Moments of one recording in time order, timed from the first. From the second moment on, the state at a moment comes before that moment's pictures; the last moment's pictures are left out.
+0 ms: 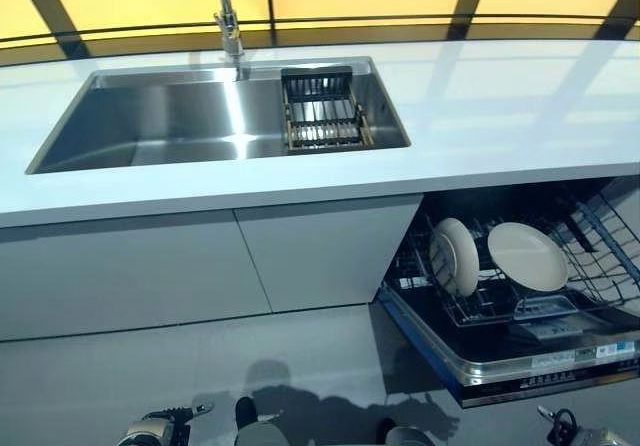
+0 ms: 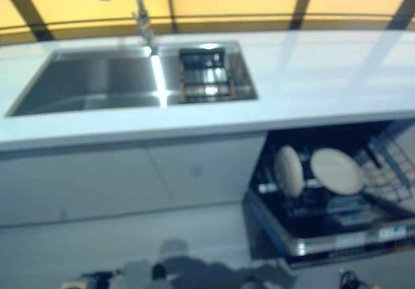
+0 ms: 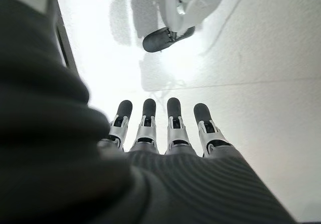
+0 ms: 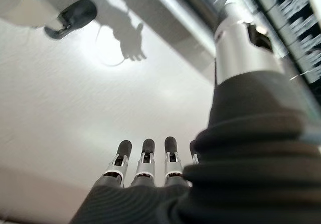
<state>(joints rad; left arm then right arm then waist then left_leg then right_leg) -0.14 0.39 -0.12 1.24 -0.19 0.26 -0.02 -0.07 -0.59 -0.28 1.34 0.68 0.35 -0.26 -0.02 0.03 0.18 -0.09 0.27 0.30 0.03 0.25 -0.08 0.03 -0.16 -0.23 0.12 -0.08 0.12</state>
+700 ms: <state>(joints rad) -0.16 0.36 -0.14 1.26 -0.18 0.22 -0.04 -0.06 -0.50 -0.28 1.34 0.83 0.35 -0.32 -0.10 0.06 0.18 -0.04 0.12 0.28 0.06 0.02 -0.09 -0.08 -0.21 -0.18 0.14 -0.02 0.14</state>
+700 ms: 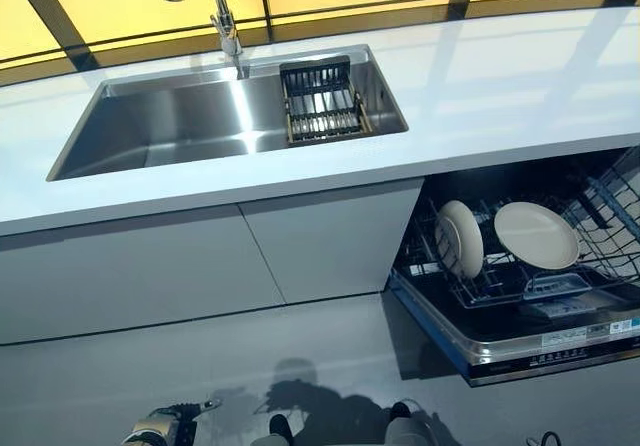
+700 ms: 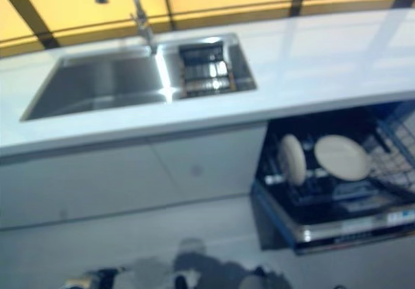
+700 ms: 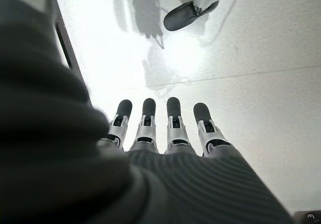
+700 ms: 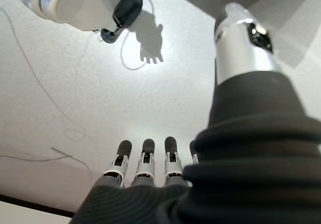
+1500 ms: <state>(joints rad) -0.23 0.30 -0.13 1.23 -0.31 0.25 0.07 -0.34 -0.55 -0.27 1.08 1.50 0.20 -0.16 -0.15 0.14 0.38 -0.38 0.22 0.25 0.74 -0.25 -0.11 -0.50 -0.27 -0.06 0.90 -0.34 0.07</state>
